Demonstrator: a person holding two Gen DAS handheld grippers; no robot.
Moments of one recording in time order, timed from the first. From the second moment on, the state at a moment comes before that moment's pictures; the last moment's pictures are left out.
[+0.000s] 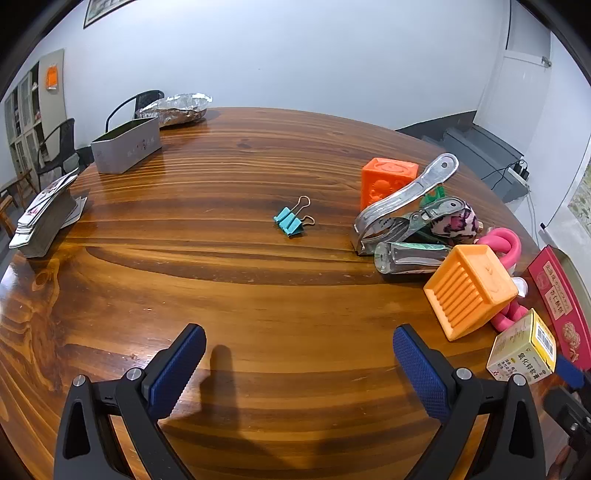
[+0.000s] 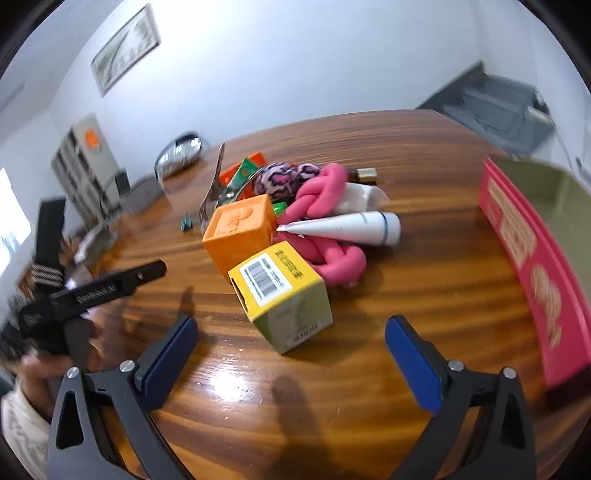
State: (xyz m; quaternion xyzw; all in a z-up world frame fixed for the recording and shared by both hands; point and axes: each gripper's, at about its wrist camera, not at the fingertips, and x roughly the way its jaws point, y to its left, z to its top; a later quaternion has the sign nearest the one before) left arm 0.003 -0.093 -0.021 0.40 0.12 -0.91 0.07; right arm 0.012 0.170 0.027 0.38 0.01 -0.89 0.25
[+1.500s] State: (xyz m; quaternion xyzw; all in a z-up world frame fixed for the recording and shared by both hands) left arm -0.106 -0.109 -0.028 0.43 0.00 -0.90 -0.05; right arm -0.014 0.175 0.034 0.39 -0.05 -0.87 0.29
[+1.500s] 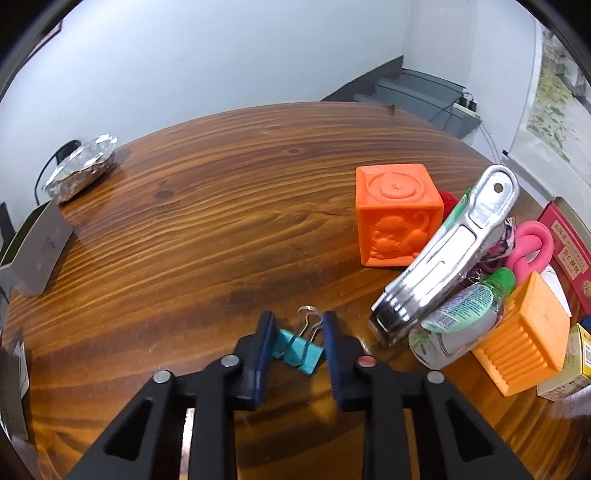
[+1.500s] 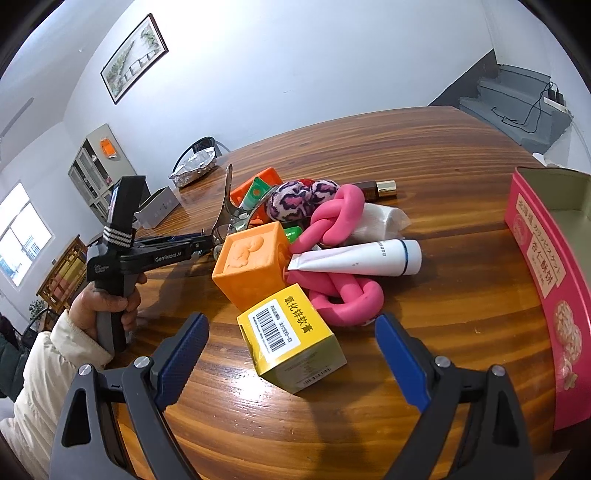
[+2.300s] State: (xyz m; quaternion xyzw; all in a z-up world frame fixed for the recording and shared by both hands) left arm 0.010 -0.071 -0.009 0.36 0.08 -0.93 0.06; right arm 0.000 0.167 0.031 0.38 0.00 -0.88 0.28
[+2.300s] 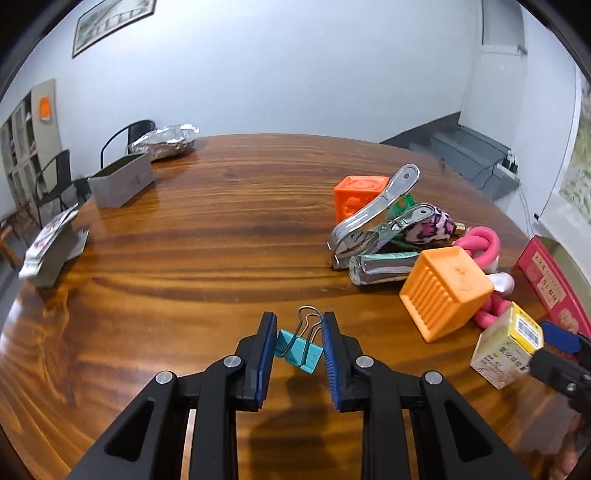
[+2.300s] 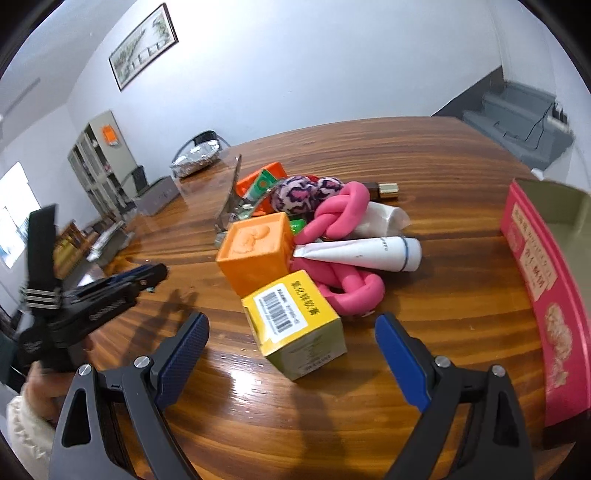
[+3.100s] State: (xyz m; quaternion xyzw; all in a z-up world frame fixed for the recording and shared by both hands) left arm 0.014 -0.054 -0.007 0.36 0.07 -0.93 0.06; right arm -0.013 0.166 0.017 0.39 0.02 -0.89 0.25
